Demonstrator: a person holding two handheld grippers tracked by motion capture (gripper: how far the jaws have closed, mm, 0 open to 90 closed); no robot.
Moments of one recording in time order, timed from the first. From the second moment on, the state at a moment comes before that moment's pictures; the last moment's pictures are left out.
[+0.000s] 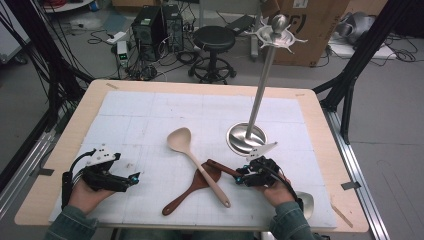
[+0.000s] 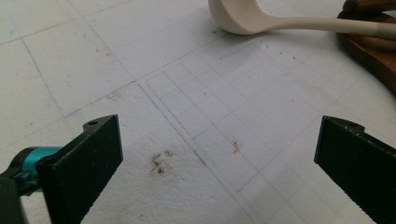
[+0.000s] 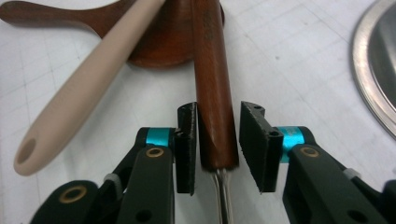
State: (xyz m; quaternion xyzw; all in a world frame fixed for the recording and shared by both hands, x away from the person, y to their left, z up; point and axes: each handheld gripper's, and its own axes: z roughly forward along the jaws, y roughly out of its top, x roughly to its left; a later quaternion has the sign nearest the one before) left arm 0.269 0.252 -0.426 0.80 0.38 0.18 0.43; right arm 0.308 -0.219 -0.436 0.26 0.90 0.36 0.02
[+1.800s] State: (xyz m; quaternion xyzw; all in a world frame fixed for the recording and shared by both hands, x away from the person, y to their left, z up) left arm 0.269 0.253 -0.425 0.80 0.39 0.18 0.42; right arm 0.310 -0.232 -0.390 0.30 0.84 0.46 0.05
